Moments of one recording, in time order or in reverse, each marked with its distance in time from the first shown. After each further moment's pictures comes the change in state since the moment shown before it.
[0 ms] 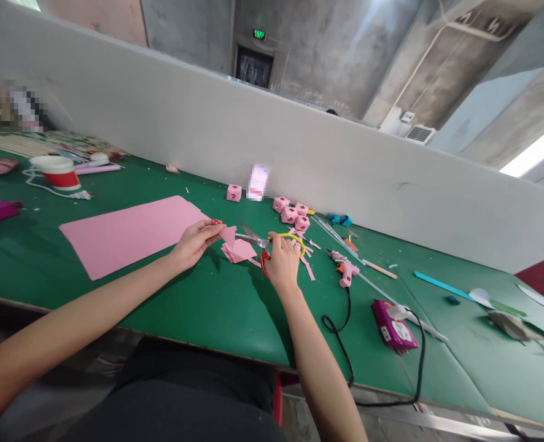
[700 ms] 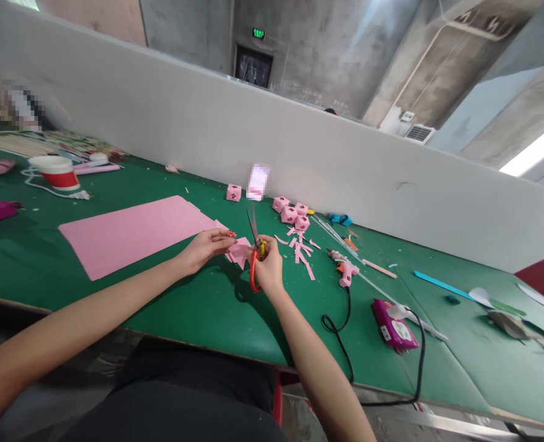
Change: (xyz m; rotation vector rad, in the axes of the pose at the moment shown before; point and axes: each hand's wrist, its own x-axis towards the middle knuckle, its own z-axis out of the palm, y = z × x) left_hand -0.010 -0.010 0.010 0.159 -0.180 -0.130; right_hand -0.010 -0.029 0.016 1.044 -0.041 0.329
